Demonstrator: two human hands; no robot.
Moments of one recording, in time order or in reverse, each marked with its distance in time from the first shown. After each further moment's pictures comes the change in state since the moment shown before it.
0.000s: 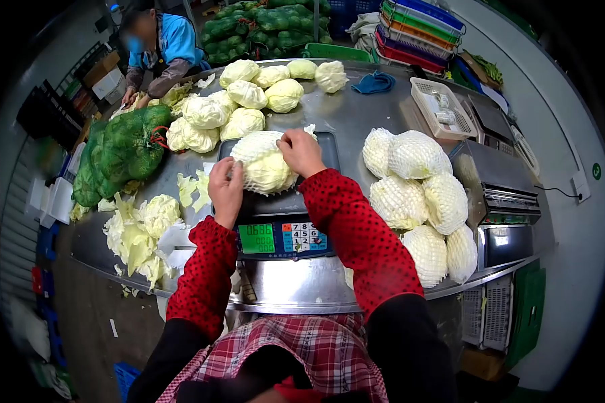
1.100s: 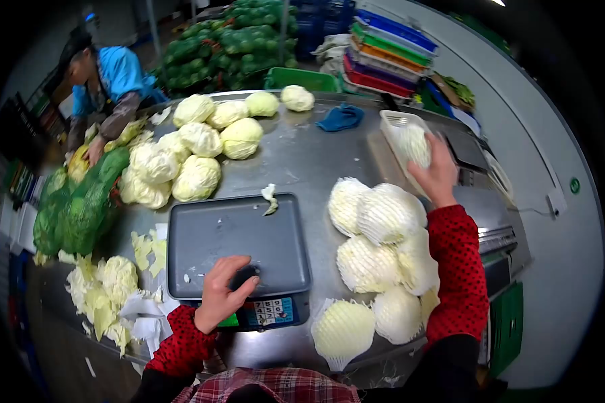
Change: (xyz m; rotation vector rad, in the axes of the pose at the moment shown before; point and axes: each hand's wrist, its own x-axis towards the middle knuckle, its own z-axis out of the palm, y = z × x) left_hand -0.012 0.052 0.032 -0.251 -0.514 0.081; right_hand 0.031 0.141 -0.302 -0.787 0.411 -0.156
